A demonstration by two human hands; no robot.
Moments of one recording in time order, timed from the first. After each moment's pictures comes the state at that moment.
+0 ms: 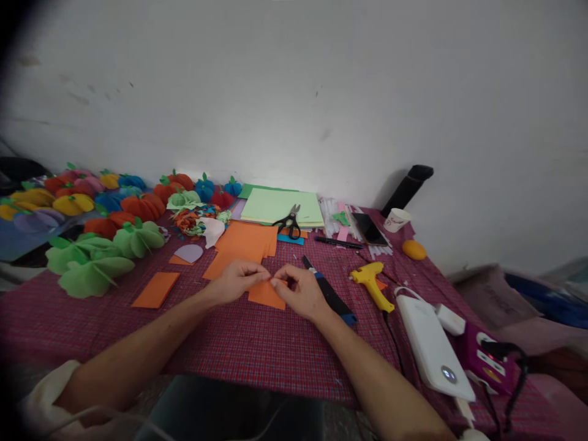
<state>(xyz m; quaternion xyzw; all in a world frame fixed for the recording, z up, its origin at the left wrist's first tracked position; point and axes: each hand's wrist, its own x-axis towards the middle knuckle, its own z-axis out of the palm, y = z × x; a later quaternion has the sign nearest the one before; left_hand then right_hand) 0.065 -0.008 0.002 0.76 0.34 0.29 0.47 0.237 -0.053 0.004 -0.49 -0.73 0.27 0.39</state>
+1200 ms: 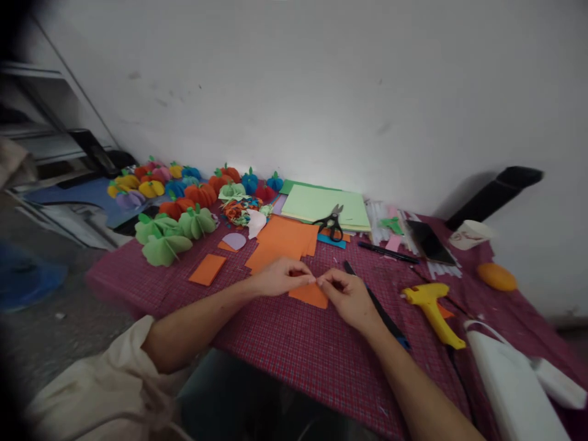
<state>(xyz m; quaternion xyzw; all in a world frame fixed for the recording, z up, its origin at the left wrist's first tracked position) 0.063 -0.009 0.001 0.81 0.35 0.25 0.39 0.245 -0.046 -0.004 -0.52 -0.72 0.31 0.34</state>
